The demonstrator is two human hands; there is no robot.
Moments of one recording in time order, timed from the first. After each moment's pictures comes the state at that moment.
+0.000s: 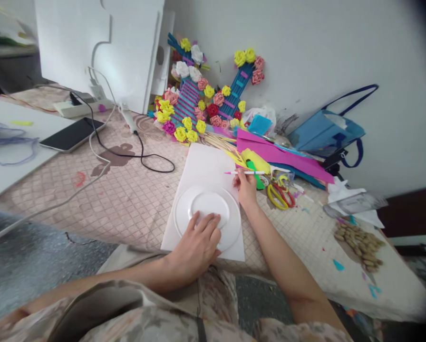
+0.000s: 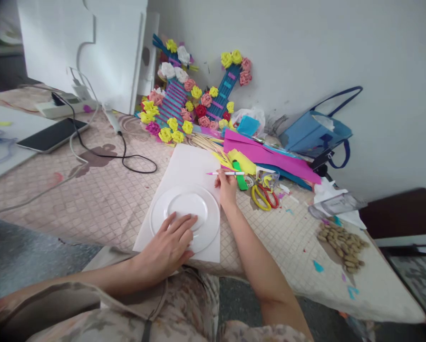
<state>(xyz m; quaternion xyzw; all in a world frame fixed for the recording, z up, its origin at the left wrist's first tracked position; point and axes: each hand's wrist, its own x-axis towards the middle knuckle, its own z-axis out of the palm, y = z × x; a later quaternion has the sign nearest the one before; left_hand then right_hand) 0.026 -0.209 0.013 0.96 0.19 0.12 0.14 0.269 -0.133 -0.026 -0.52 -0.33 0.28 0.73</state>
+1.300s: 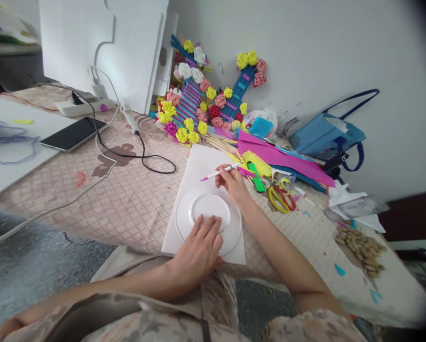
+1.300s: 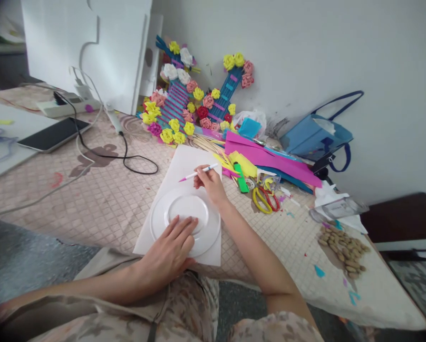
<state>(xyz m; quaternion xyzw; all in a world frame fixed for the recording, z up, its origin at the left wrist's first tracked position) 0.029 -0.214 0.002 0.97 0.18 0.14 0.09 0.225 -0.127 0.013 -0.47 -0.46 0.45 0.61</state>
